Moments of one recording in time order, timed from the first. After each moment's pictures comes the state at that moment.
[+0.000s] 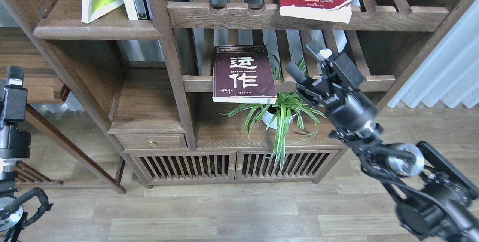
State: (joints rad) left arm 0.00 0.27 -1.53 -1.23 0.39 -0.49 -0.49; right arm 0.22 -0.18 1.09 1.57 0.51 0.31 -0.24
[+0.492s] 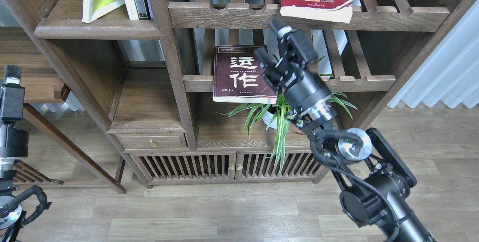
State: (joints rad) left arm -0.01 0.27 -1.53 -1.22 0.39 -0.49 -0.49; right arm 0.31 0.01 1.24 1.51 0.39 0.09 -0.07
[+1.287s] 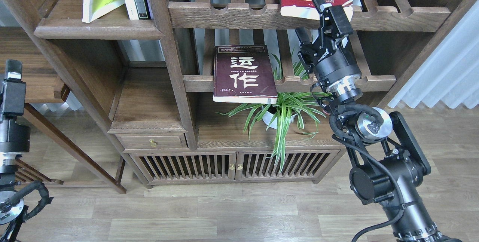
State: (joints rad) left arm -0.03 0.27 -1.52 -1.21 0.39 -0.49 -0.49; right arm 0.34 0.00 1.37 1.46 0.34 0.02 -0.04
